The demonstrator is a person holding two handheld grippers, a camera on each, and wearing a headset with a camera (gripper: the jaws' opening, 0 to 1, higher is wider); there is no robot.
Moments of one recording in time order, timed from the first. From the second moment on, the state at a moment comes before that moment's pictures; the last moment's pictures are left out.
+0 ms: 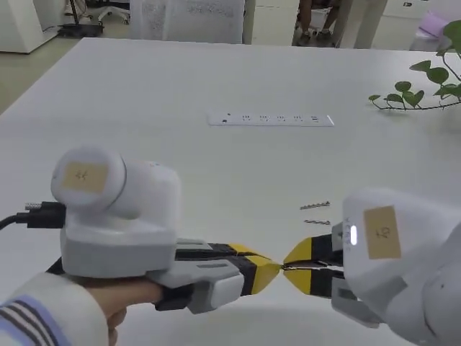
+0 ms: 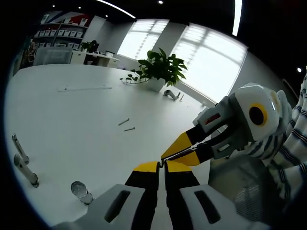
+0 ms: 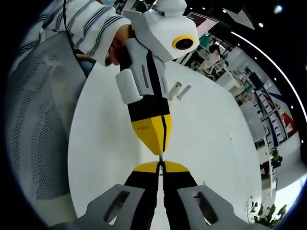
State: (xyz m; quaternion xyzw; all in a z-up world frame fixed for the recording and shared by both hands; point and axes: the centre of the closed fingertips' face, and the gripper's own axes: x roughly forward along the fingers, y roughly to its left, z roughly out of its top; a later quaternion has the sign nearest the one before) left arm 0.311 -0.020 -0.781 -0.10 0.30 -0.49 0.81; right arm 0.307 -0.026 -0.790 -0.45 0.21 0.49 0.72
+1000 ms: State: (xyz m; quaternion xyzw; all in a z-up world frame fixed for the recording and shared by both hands) left arm 0.307 -0.019 -0.777 -0.10 0.33 -0.50 0.80; right arm 0.306 -0.022 -0.786 -0.45 0.19 0.49 0.72
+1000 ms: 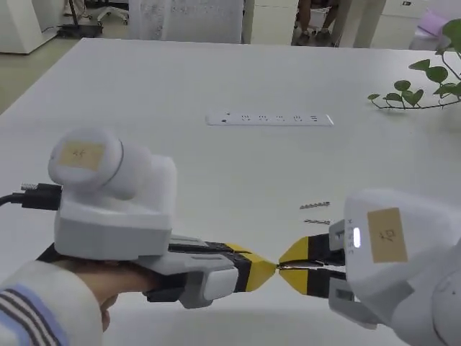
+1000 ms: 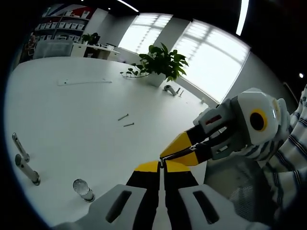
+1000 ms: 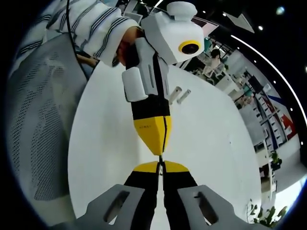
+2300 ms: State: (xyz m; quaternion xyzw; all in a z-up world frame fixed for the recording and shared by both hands) left arm 0.287 -0.015 -0.774 0.05 0.21 -0.59 0.77; right arm 0.291 -0.031 -0.784 -0.31 0.23 0.55 0.74
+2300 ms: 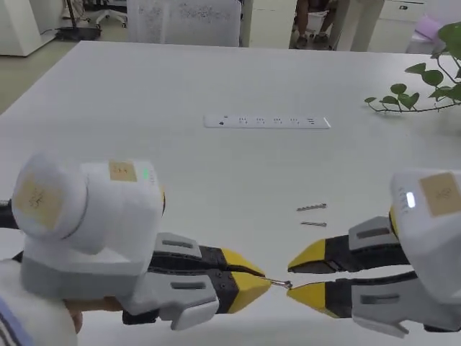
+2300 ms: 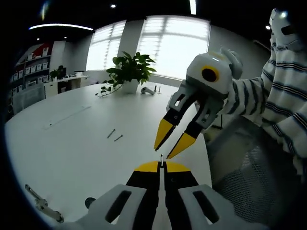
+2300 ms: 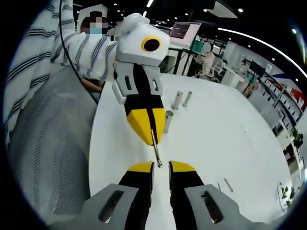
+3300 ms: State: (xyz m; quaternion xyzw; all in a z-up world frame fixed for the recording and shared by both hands) left arm 0.277 -0.017 -0.769 0.10 0.16 -0.63 0.75; right arm 0.277 -0.026 -0.795 -0.29 0.27 0.59 0.70
